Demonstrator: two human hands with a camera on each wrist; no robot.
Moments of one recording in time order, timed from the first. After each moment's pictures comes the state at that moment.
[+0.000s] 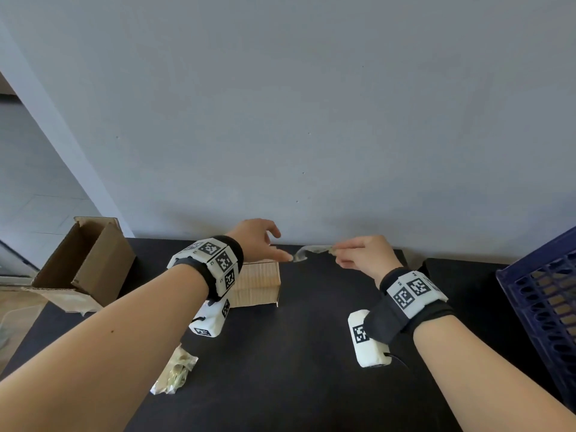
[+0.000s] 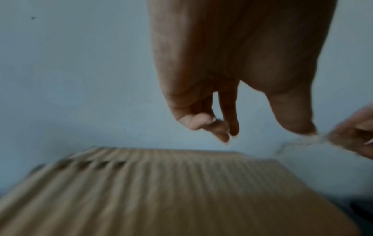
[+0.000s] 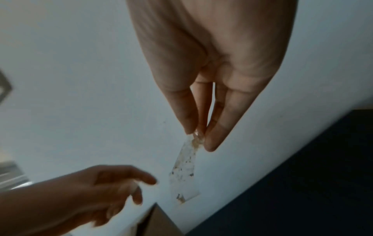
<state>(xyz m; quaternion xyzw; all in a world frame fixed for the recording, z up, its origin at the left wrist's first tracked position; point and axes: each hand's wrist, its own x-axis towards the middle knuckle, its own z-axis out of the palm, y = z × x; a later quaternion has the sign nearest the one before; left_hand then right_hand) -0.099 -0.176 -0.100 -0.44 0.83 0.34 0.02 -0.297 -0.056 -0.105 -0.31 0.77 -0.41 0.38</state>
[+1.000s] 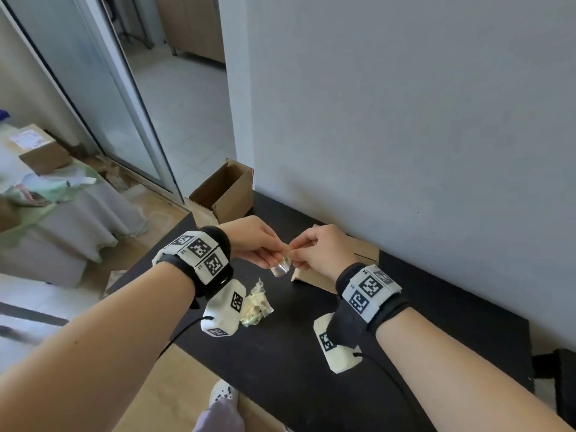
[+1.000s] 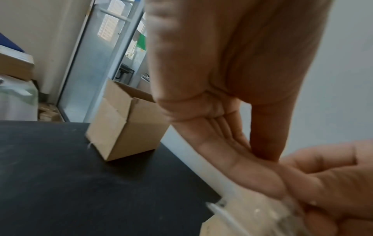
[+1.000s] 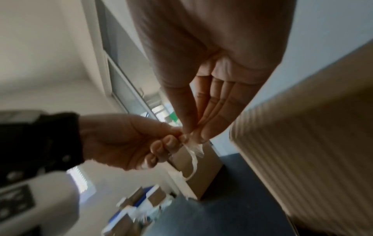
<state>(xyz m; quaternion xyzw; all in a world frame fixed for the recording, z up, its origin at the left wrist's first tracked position) 0.063 -0.130 -0.095 -0.60 0.50 0.62 -0.10 -0.102 -0.113 -0.110 -0.61 0.60 -0.21 0.47</state>
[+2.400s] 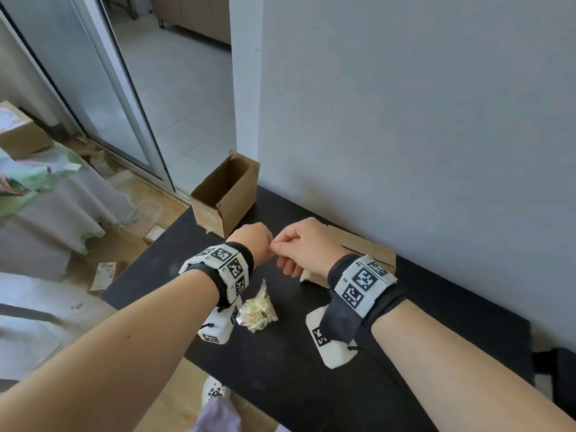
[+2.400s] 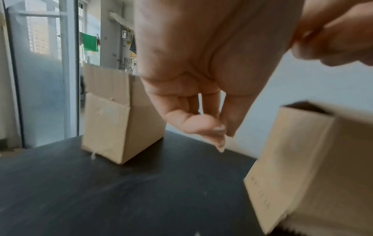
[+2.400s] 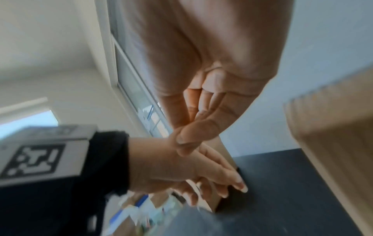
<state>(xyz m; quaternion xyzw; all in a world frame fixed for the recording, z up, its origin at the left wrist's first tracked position) 0.072 -0.158 -0.150 -0.68 0.65 0.33 0.07 -0.055 -0.128 -0.099 -0.68 0.56 -0.11 0.46</state>
